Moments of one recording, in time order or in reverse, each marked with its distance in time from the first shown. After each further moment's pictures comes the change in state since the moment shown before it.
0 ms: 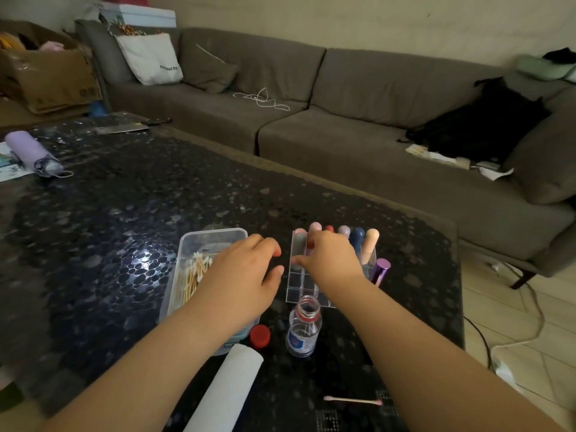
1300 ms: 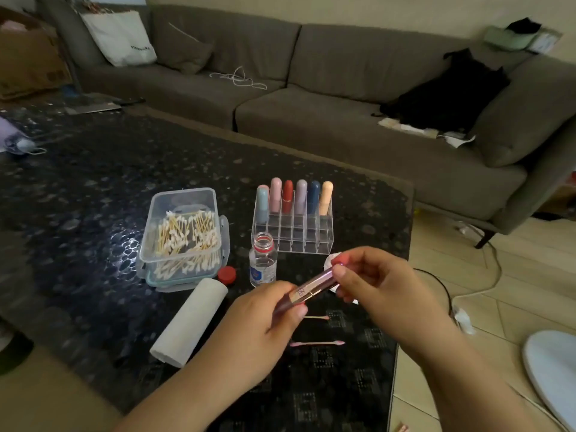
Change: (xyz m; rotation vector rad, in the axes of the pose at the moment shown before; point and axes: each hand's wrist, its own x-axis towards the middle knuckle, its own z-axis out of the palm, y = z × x) left_hand -0.109 0.090 0.033 -0.481 -0.159 -0.012; right_hand -0.181 0.106 -0.019 0.830 0.059 -0.140
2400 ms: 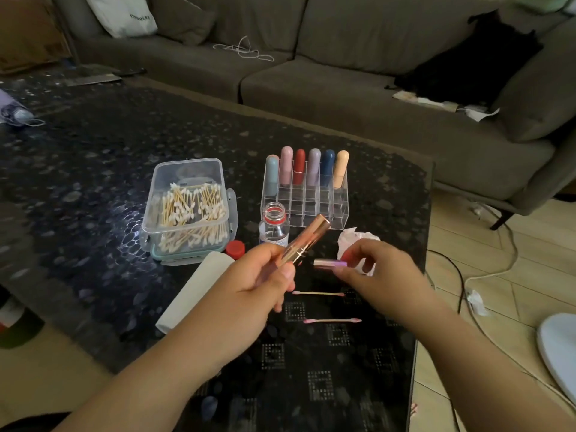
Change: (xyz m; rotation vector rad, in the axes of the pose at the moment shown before) left_hand -0.008 -0.020 -0.008 -0.458 0.018 -0.198; right_hand 0.028 0.050 0.015 -0.584 0.019 0.058
